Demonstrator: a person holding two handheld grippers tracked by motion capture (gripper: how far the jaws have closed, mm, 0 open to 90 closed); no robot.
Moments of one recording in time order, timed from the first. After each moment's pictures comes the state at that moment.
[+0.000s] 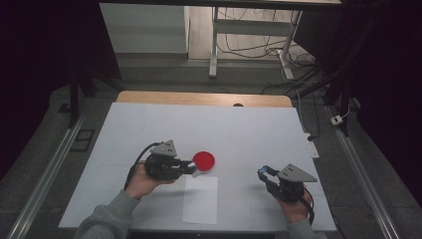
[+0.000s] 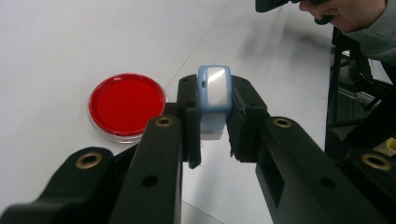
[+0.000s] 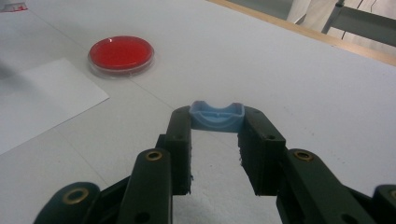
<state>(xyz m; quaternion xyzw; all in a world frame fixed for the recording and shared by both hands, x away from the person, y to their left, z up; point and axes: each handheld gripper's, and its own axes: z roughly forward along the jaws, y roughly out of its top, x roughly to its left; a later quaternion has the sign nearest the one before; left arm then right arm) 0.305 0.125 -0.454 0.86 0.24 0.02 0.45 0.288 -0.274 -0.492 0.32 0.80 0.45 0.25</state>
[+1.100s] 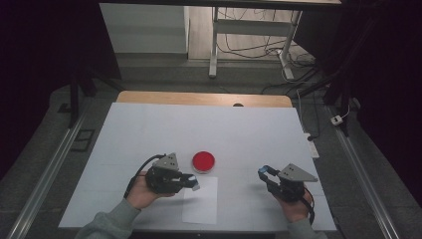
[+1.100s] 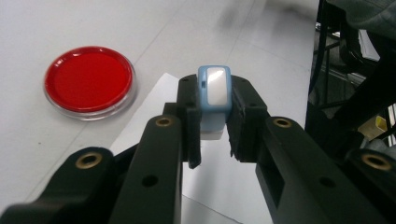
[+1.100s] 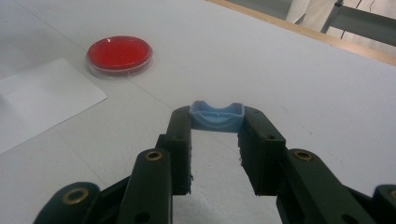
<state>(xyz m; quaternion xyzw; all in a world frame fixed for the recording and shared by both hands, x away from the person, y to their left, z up) 0.280 0.117 -0.469 0.87 0.22 0.01 0.43 0.289 -0.275 -0.492 0.32 0.80 0.45 0.25</state>
